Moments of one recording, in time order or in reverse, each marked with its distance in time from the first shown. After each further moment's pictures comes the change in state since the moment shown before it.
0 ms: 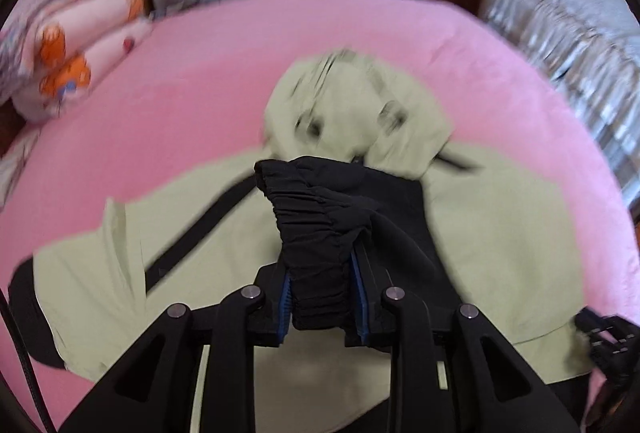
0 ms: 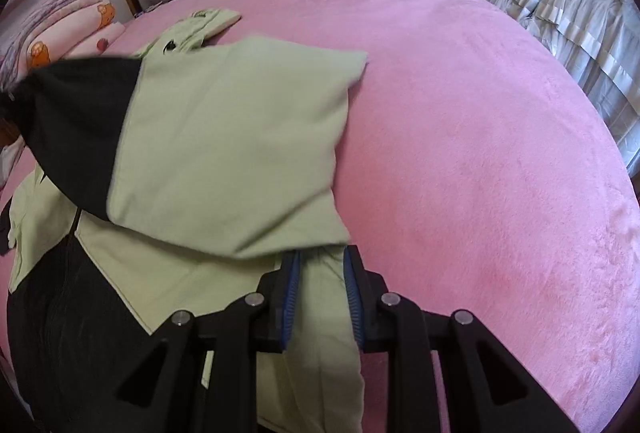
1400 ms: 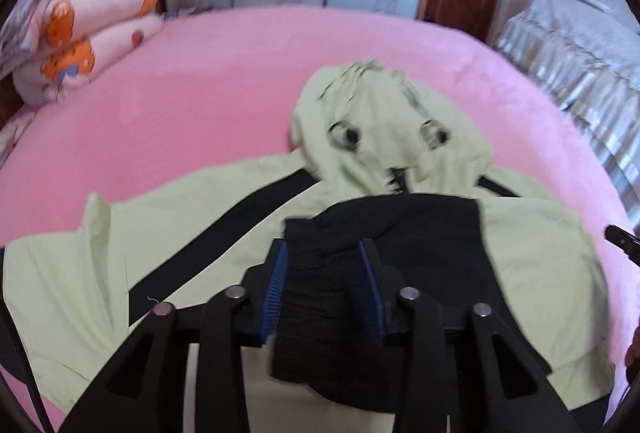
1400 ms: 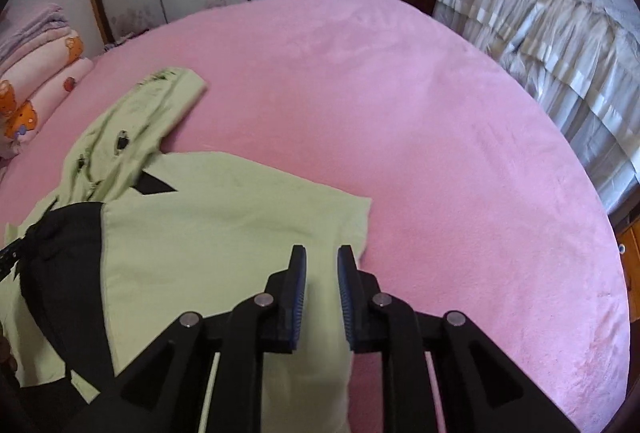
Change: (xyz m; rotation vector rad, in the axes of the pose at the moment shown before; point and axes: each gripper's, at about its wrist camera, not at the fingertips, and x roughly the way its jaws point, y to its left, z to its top) left arm 0.018 0.024 0.000 -0.038 -0.172 -0.066; right arm 0.006 0.040 0.123 0.025 -0.200 -0.052
